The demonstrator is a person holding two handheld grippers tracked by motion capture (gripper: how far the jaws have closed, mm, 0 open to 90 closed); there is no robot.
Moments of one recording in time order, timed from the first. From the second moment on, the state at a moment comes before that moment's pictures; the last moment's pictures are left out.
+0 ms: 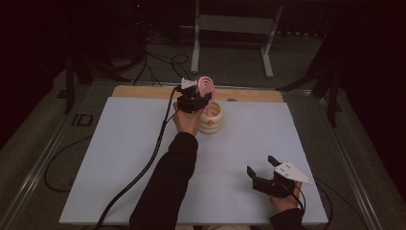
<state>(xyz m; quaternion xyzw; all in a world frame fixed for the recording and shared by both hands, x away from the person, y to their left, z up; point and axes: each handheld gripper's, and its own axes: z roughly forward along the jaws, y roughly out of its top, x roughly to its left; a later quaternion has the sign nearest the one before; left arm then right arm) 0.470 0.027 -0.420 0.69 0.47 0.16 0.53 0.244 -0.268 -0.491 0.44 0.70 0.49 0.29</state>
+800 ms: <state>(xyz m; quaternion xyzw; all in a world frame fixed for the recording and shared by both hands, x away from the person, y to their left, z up) 0.467 0.019 -0.428 0.69 0.47 0.14 0.53 0.244 -0.268 -0.491 0.44 0.70 0.49 0.29</state>
